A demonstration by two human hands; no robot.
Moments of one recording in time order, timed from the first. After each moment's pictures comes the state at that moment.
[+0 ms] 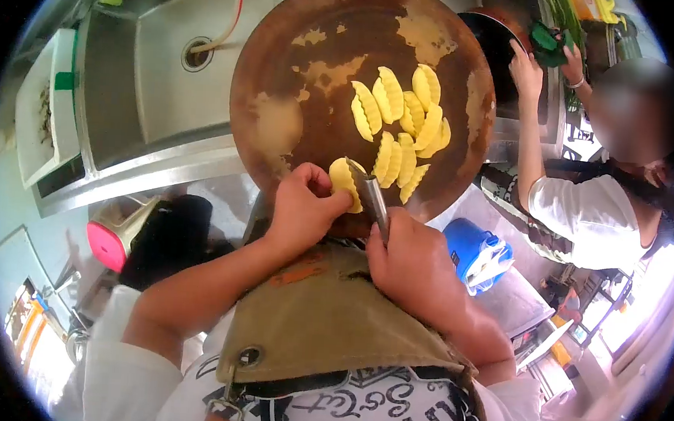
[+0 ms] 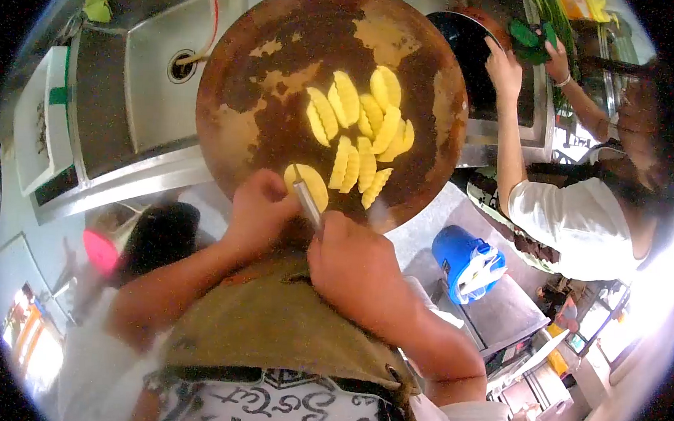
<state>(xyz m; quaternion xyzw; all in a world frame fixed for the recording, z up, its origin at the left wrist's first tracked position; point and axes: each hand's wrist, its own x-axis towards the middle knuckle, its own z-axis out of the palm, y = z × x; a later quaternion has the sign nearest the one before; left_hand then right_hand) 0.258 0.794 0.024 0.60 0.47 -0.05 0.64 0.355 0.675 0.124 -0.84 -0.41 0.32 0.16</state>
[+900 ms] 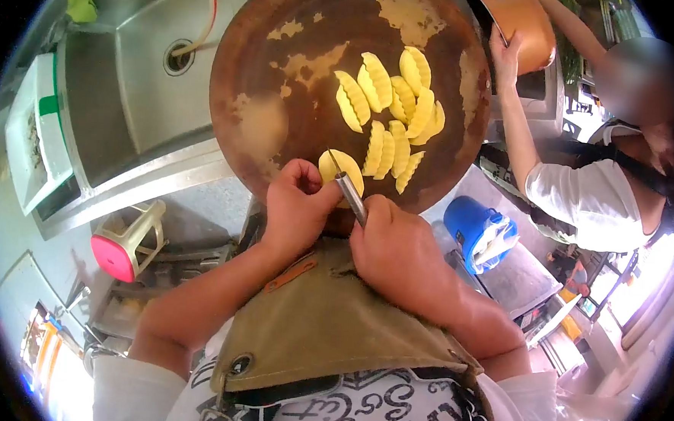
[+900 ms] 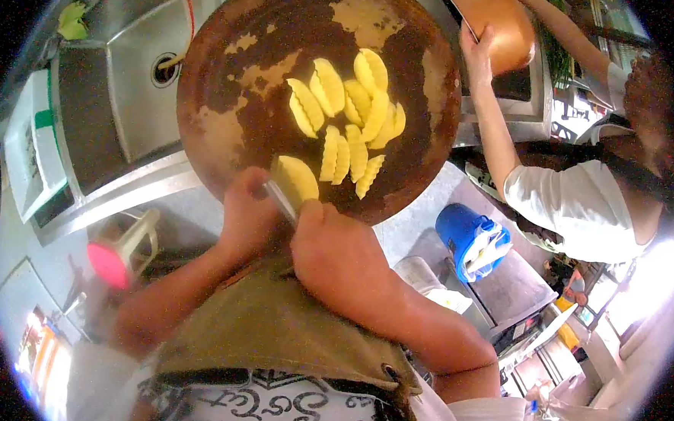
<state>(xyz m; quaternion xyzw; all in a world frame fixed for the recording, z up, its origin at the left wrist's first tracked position) 0.263 0.792 0.026 0.54 0.50 -0.03 0.67 0.356 0.681 0.110 -0.82 -0.46 0.32 0.15</state>
